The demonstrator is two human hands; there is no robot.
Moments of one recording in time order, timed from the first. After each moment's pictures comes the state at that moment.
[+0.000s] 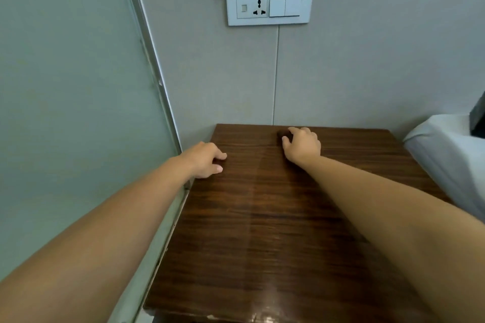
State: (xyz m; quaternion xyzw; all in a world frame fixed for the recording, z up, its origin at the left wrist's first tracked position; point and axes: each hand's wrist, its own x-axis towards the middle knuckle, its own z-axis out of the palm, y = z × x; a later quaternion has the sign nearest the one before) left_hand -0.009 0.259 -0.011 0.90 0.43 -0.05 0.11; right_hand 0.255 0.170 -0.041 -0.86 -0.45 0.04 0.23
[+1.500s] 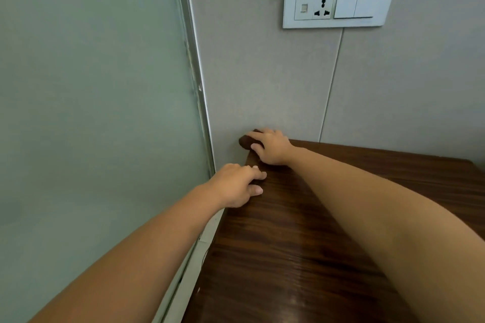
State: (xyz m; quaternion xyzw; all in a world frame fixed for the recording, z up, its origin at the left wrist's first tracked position) left_hand -0.027 0.271 -0.037 0.92 0.37 -0.02 0.09; right_hand 0.158 0.321 -0.035 -0.69 -0.71 0.08 0.11
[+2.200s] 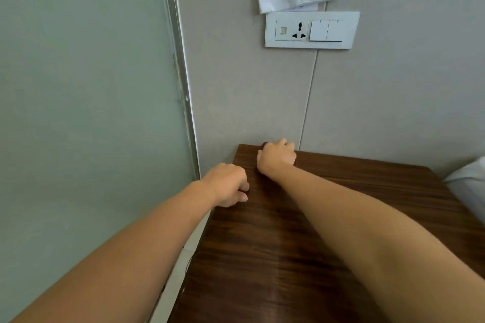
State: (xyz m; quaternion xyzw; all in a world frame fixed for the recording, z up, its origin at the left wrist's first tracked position) left_hand -0.012 0.259 -0.005 0.94 0.34 -0.05 0.01; right_hand 0.161 0.282 -0.025 -0.86 -0.50 -0.01 0.07
